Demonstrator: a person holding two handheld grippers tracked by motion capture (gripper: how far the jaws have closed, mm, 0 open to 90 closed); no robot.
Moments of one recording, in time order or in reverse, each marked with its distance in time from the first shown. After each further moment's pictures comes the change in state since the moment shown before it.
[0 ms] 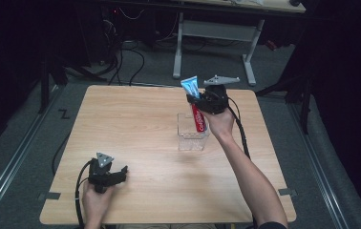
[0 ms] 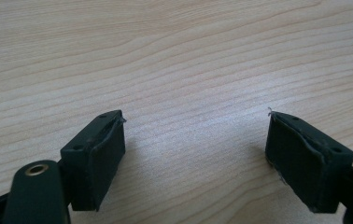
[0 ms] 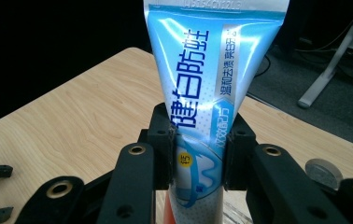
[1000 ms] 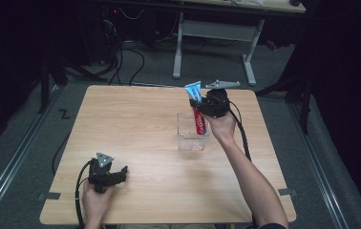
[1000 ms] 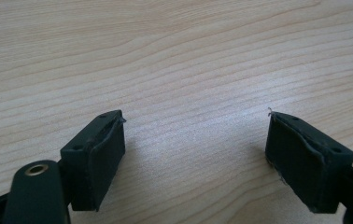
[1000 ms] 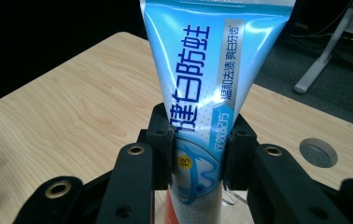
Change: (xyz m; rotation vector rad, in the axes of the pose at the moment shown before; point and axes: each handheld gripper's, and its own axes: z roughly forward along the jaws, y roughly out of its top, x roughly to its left) left arm 0.000 0.000 0.000 0.001 -0.002 -0.001; right arm -0.010 -0.017 0.006 0.042 -0.020 0.018
